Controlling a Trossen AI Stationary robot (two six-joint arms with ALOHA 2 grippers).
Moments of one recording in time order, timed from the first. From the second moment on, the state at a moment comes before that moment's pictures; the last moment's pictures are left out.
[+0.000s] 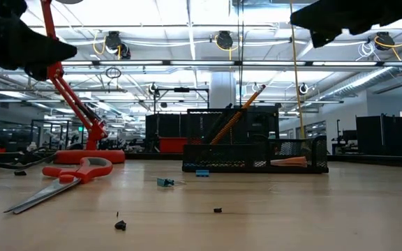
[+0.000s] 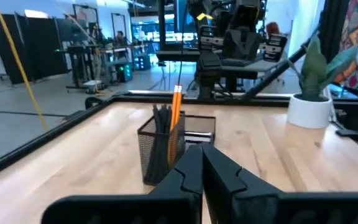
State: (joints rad) left arm -0.71 0.75 0.01 0.76 -0.86 -0.01; right arm 0.46 1.06 0.43 0.41 0.39 -0.03
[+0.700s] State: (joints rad) left arm -0.71 0.81 0.01 0.76 -0.80 0.02; right arm 0.38 1.66 1.07 0.02 0.20 -0.04
